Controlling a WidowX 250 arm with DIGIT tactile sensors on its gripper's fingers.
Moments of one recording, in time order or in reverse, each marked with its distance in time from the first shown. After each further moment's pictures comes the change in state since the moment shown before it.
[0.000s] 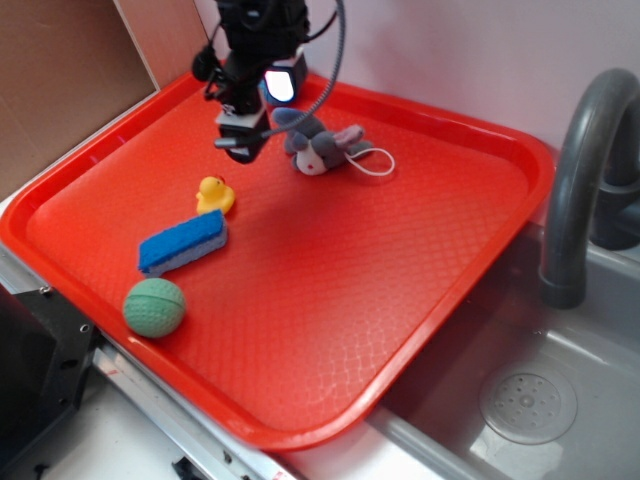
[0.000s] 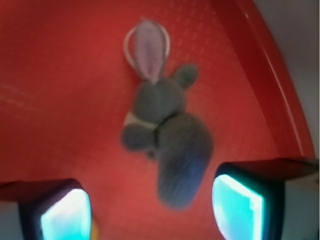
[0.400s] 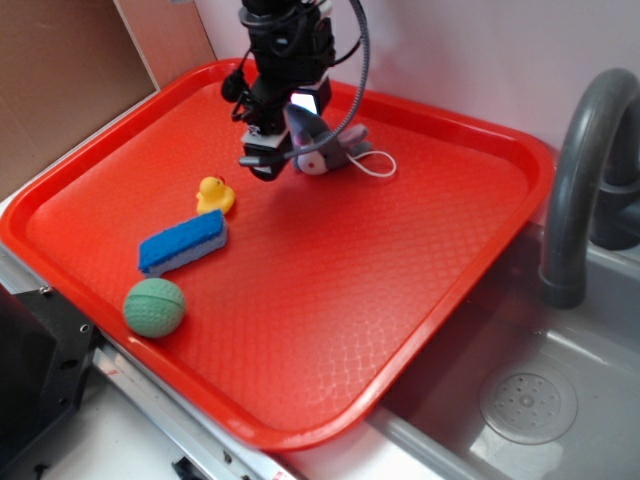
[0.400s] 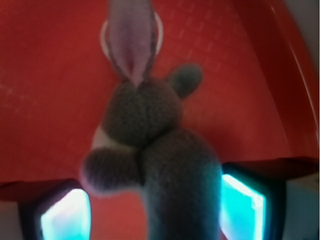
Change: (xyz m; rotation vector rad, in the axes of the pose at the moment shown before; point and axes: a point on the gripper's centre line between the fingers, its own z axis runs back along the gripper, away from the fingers) arm 0.011 0.009 -0.024 -0.030 -0.012 -0.053
